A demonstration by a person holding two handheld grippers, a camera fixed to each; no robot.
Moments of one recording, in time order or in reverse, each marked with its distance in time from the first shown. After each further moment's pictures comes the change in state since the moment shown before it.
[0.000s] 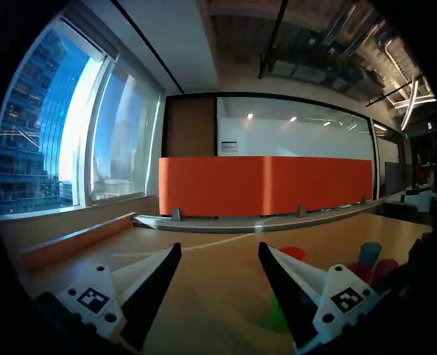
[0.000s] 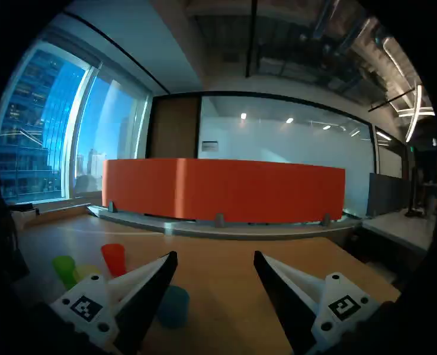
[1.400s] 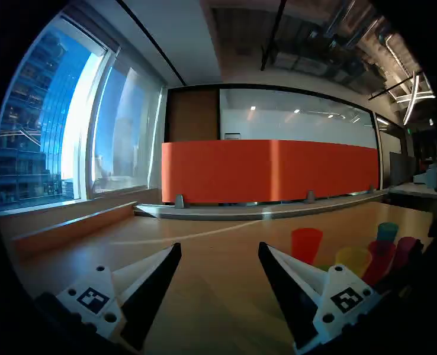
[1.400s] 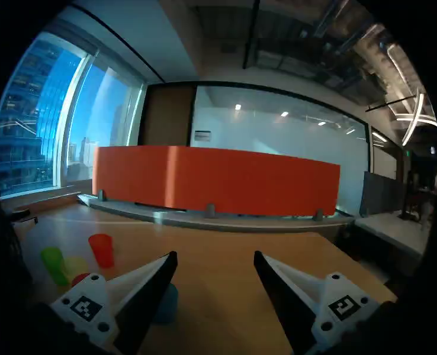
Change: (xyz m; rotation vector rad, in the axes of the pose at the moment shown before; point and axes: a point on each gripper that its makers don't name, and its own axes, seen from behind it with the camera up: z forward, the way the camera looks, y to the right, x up) left arm -0.054 -0.017 0.032 0.016 -0.032 0.015; right arm -0.011 0.005 0.012 -0.044 -0.050 -0.028
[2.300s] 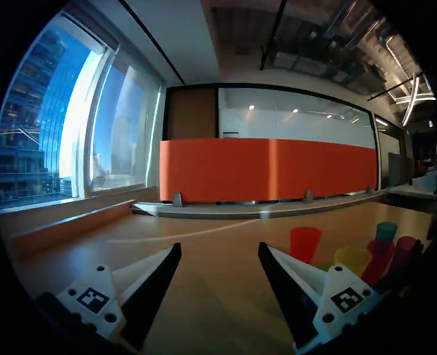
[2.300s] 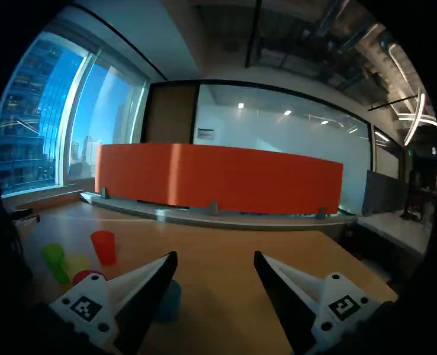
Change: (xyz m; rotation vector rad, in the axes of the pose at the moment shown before) left arm -0.003 0.001 0.001 -0.013 -0.005 -0.007; right arm -0.006 -0.002 0.001 0.015 -0.008 -0.001
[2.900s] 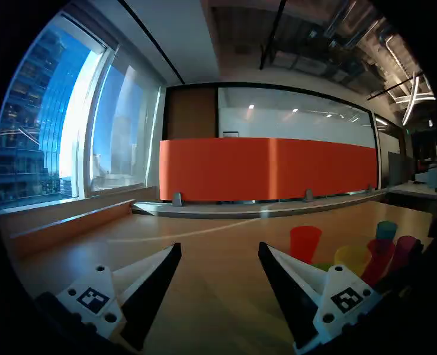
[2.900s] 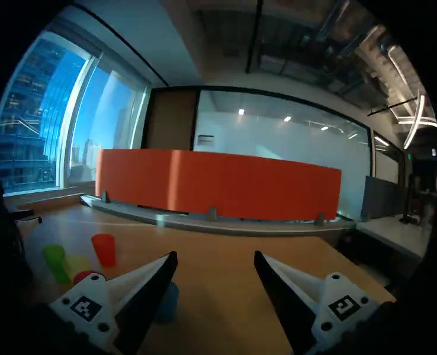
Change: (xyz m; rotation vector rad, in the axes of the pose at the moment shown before) left arm -0.002 -0.001 -0.001 0.001 -0.002 0.001; right arm 0.013 0.004 -0.010 0.001 0.054 -0.011
